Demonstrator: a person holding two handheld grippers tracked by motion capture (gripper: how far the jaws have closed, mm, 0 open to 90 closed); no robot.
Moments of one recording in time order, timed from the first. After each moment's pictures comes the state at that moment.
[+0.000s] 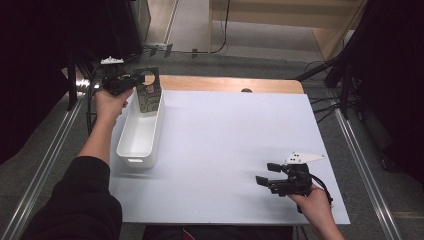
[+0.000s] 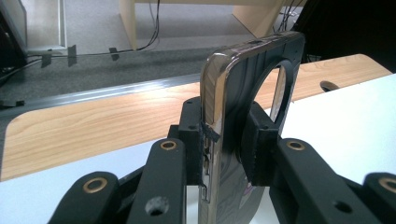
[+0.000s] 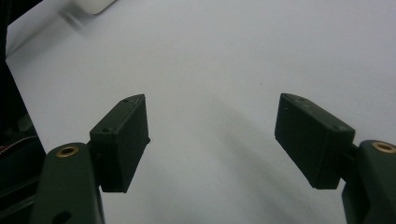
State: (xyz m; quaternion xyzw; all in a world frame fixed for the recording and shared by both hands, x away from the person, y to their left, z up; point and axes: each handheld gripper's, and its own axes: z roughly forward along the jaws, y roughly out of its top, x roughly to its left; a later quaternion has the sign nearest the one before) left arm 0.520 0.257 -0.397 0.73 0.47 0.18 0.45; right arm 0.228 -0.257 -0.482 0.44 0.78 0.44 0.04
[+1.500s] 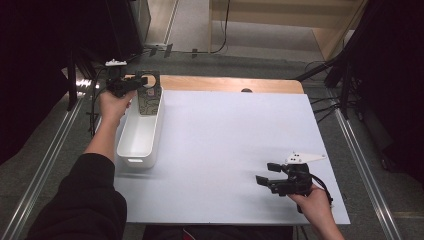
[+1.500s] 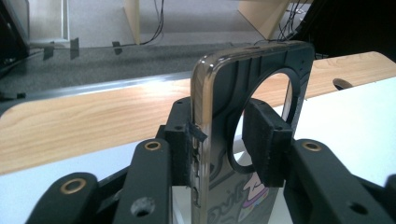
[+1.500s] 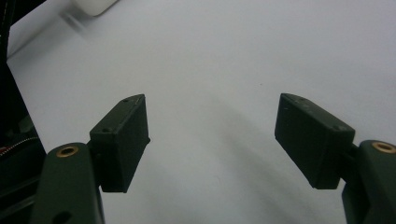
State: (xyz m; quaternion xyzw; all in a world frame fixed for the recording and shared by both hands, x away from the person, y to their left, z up) left arm 0.531 0.256 -0.413 0.73 0.49 0.18 0.45; right arm 0.228 -0.257 -0.482 0.44 0.78 0.45 0.04
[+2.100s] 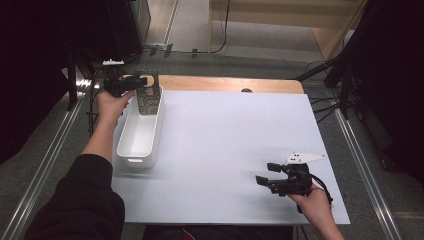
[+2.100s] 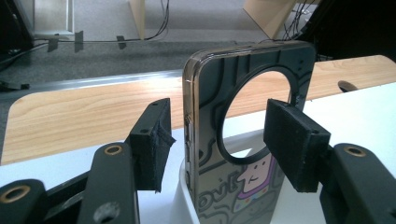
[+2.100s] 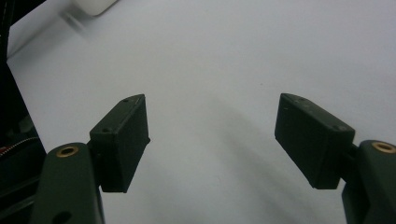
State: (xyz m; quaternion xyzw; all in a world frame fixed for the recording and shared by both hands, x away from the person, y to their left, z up) left arm 0.530 0.262 -0.410 0.72 0.50 0.17 0.44; right arm 0.229 -0.257 -0.482 0.44 0.78 0.44 0.04
